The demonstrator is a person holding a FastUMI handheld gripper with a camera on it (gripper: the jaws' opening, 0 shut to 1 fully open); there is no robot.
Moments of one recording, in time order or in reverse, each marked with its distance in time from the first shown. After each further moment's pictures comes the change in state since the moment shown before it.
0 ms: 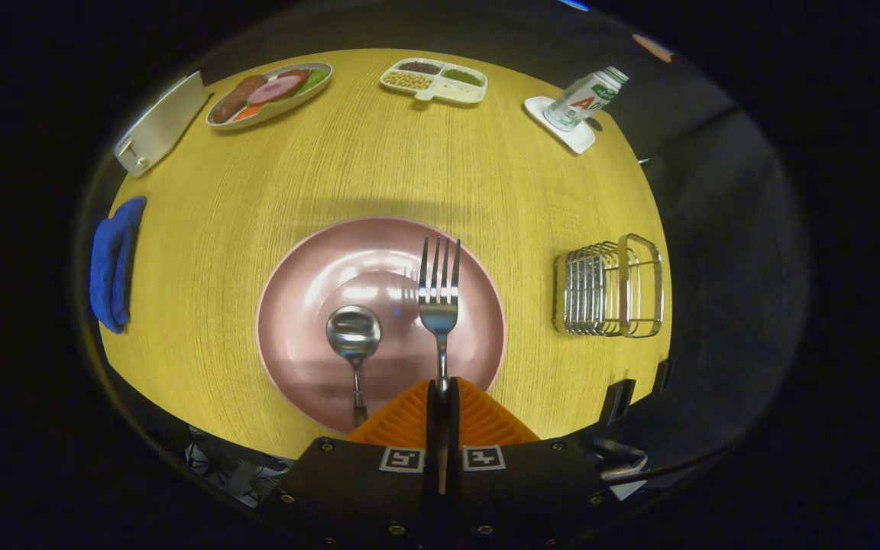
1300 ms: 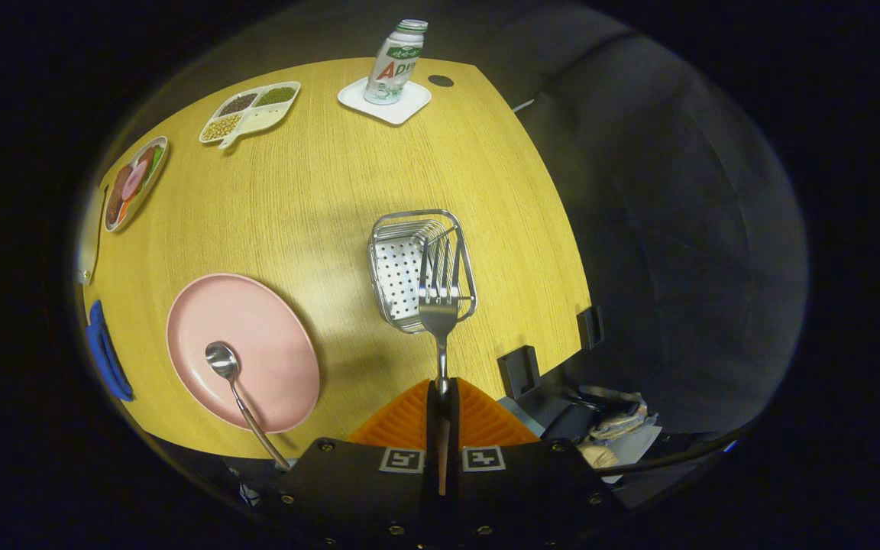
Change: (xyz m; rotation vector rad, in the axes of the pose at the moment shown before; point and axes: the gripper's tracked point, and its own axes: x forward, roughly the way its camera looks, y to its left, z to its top) arm -0.011 -0.156 -0.016 0.269 0.170 -0.114
